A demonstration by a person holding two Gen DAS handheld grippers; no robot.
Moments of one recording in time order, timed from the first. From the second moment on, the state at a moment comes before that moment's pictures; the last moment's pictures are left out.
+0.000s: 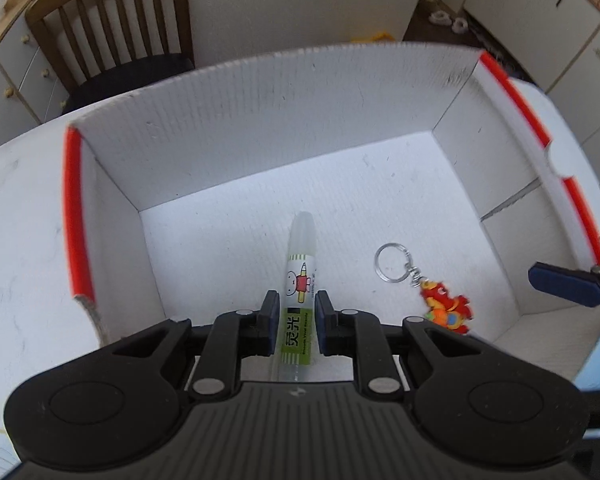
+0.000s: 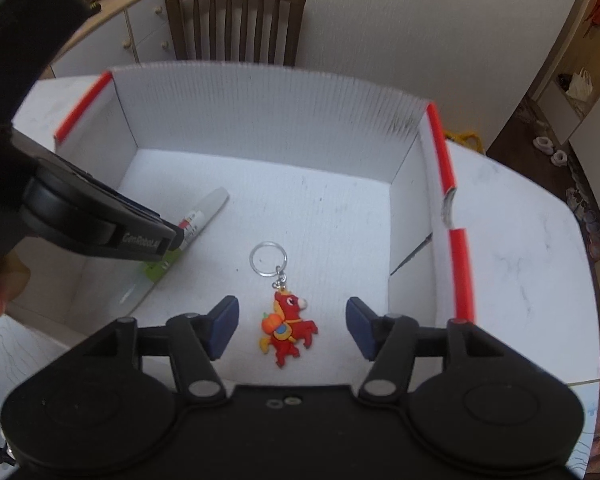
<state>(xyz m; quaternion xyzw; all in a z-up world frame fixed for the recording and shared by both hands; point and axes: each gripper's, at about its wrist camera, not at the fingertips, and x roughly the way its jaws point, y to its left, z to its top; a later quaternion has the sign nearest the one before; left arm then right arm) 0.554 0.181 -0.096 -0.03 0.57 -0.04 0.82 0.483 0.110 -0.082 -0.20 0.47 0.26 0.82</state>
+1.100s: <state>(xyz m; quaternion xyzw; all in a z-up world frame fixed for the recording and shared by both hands) 0.386 0.127 0.025 -0.04 0.46 -0.02 0.89 0.384 0.012 0.023 -0.15 0.36 0.35 0.85</state>
